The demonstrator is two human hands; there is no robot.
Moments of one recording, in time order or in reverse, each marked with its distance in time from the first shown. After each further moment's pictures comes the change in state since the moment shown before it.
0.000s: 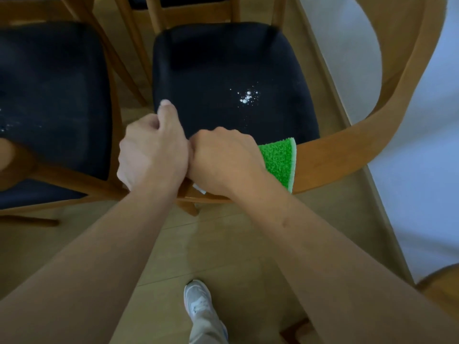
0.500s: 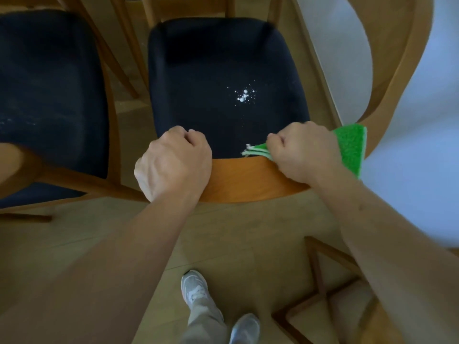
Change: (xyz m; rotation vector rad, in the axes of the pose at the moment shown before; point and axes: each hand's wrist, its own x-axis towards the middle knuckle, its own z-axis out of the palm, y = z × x) left_hand -0.002 -0.009 0.006 0.469 -0.041 0.246; right_hand -0.029 0.091 -0.027 -0.177 0.151 0.263
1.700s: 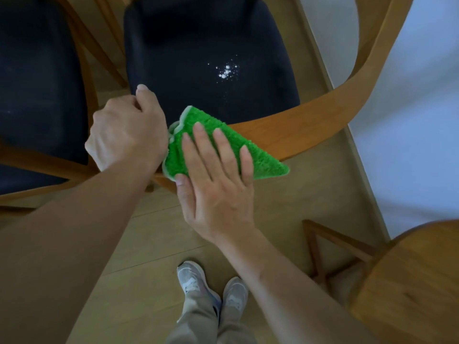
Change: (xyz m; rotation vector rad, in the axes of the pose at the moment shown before) left_hand -0.002 0.006 0.002 -0.043 0.116 -0.072; right_hand -0.093 -0.075 0.086 0.134 0.473 -0.155
